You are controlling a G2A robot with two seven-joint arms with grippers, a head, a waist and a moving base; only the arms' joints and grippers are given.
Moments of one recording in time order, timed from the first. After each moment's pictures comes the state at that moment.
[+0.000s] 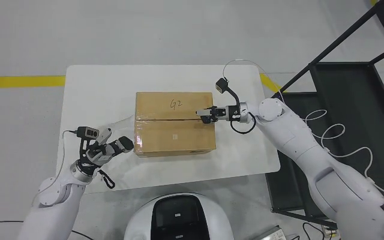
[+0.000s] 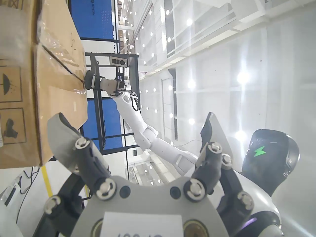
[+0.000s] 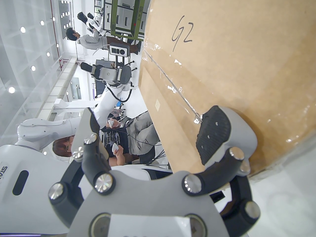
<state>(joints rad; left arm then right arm) 1.52 -1.04 -1.43 -1.53 -0.79 -0.42 -0.93 -0.67 -1.03 0.69 -0.97 0.55 -0.54 1.06</state>
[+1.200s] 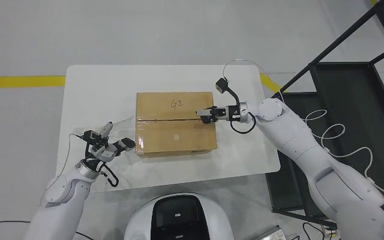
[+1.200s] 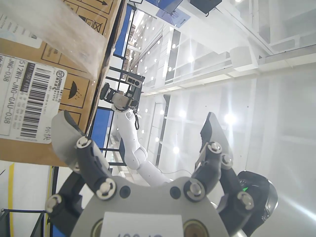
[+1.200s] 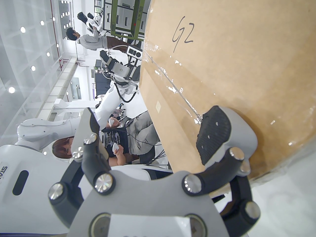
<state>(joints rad) 1.50 -1.07 -1.40 -1.48 -0.85 -0.23 -0.81 -0.67 -1.03 0.69 -0.97 0.55 -0.54 1.06</state>
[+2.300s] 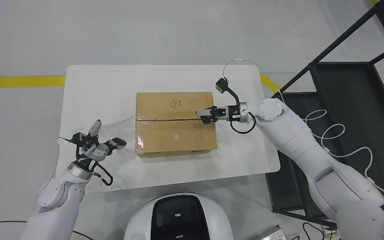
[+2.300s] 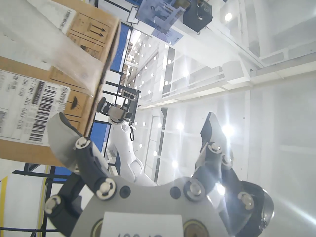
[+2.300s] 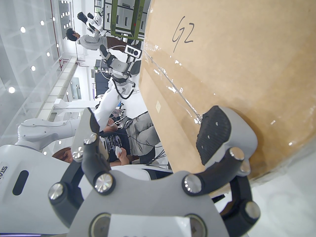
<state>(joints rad) 1.54 -1.07 -1.45 -1.51 -0.82 -0.21 -0.67 -0.67 -1.03 0.69 -0.97 0.55 -0.54 1.06</state>
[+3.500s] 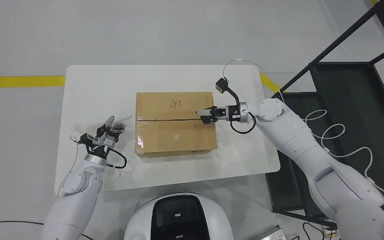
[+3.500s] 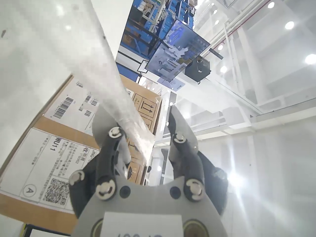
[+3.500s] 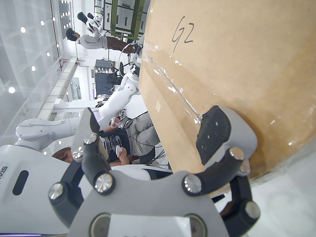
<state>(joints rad) 1.36 -1.15 -1.31 -1.24 -0.84 -0.30 -0.44 -0.67 -1.03 0.69 -0.97 0.55 -0.54 1.06</state>
